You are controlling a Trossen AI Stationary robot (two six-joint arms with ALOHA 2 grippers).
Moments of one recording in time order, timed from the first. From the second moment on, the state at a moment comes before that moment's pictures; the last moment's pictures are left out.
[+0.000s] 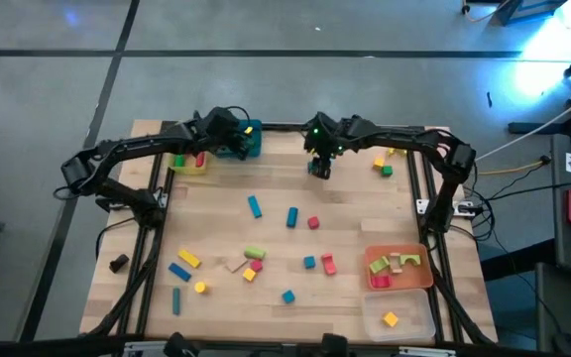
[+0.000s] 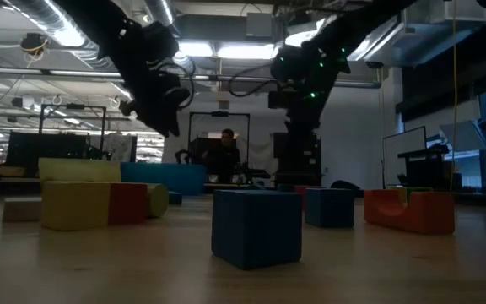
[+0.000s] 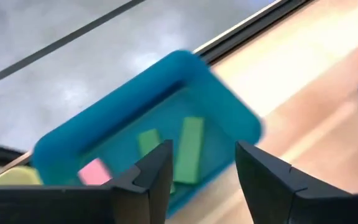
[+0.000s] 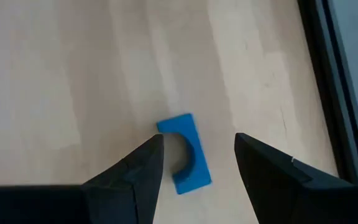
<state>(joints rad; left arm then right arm) 0.62 1.37 0.89 -0.33 -0.27 -0.20 -0.48 1.82 1.34 -0.61 -0.02 -0.29</state>
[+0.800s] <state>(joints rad) 0.41 1.36 0.89 -0.29 -0.23 -0.23 -0.52 1.82 1.20 -0.41 -0.08 -0.35</state>
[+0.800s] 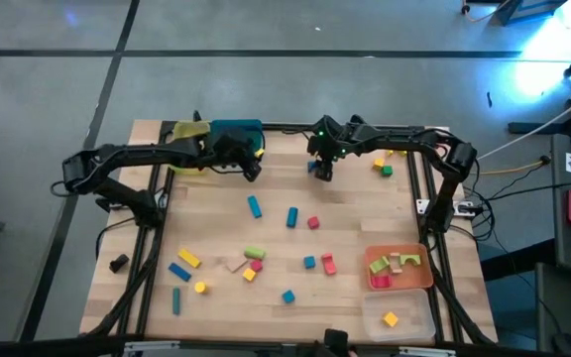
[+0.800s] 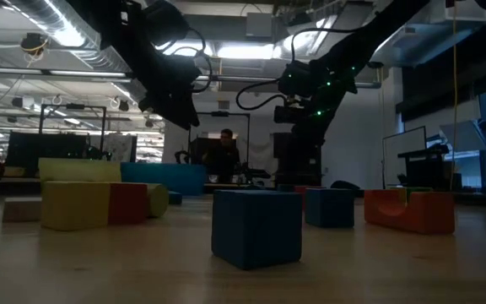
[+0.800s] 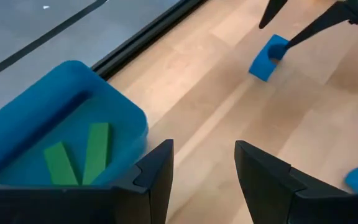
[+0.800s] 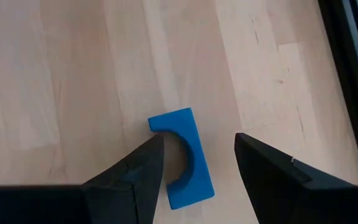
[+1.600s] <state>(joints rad) 0.29 1.36 0.89 -0.29 -0.23 -0.26 -0.52 1.92 1.30 -0.60 -0.05 -0.33</state>
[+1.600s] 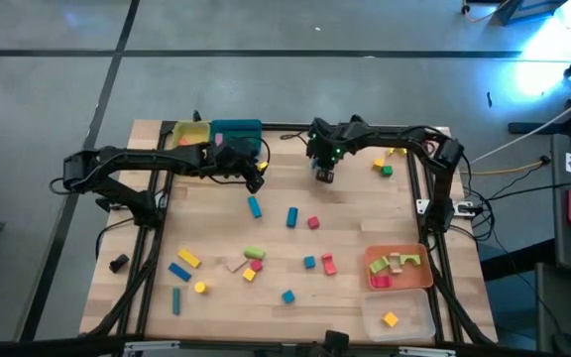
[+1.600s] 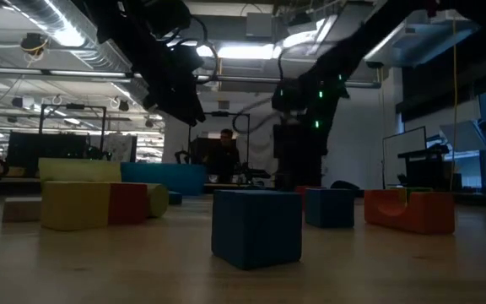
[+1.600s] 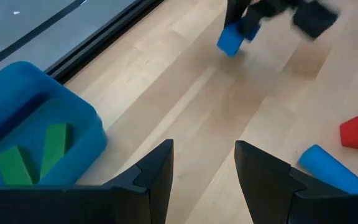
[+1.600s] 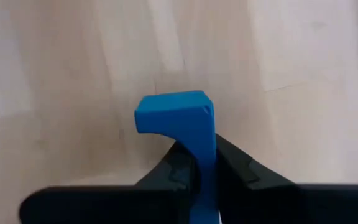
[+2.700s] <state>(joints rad) 0.29 1.36 0.89 -0.20 -0.23 -0.13 0.34 1.75 1.45 -1.56 -0.12 0.44</state>
